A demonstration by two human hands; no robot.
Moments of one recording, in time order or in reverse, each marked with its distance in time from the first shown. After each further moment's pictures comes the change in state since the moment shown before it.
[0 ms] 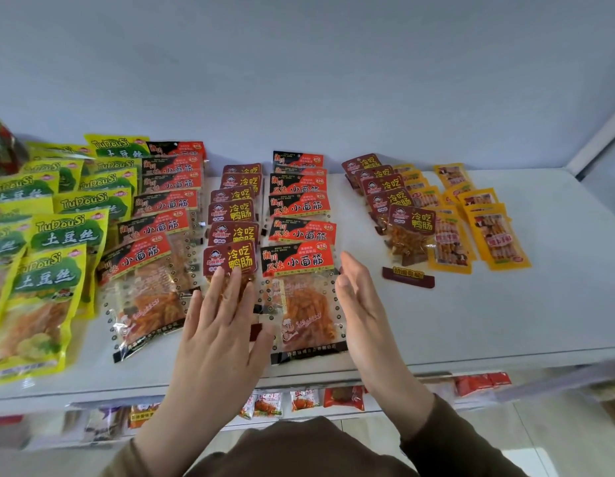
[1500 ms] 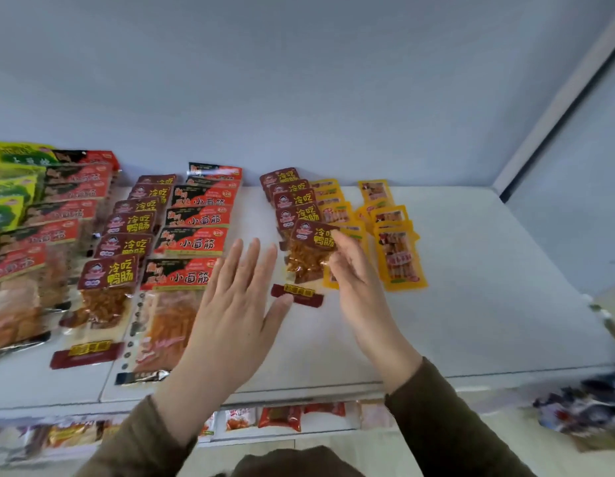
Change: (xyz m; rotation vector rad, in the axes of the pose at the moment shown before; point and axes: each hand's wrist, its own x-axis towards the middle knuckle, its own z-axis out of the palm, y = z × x) left_hand 0.078 0.172 0.018 -0.087 0.114 0.106; right_hand 0.061 0.017 -0.171 -0.062 0.047 -0.124
